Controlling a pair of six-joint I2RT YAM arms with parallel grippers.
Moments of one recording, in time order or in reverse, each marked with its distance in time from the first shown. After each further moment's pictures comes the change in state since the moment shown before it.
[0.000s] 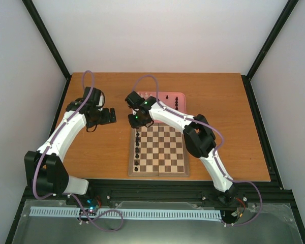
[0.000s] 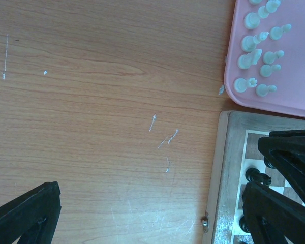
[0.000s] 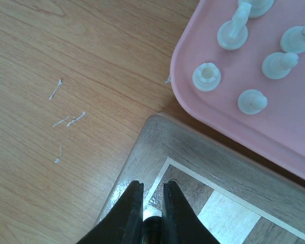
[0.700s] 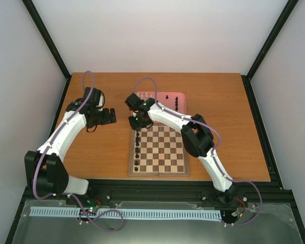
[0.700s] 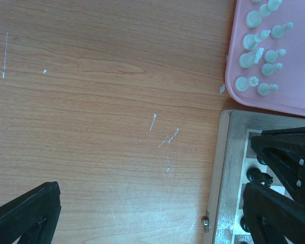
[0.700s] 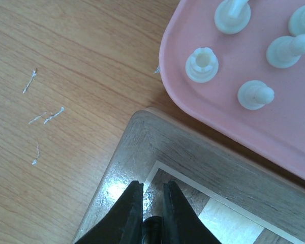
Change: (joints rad) left arm 0.000 0.000 -0.007 0.002 0.000 0.000; right arm 0.000 0.033 -0.005 -0.004 0.007 -0.008
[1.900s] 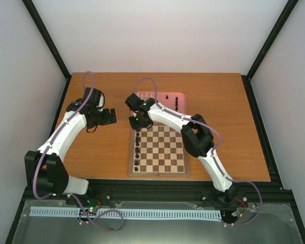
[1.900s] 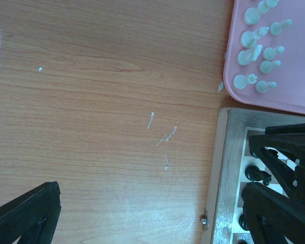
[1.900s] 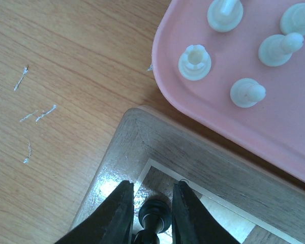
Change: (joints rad) left arm 0.000 0.000 -0.007 0.004 0.011 0.000; right arm 0.000 0.000 0.000 -0.012 0.021 -0.011
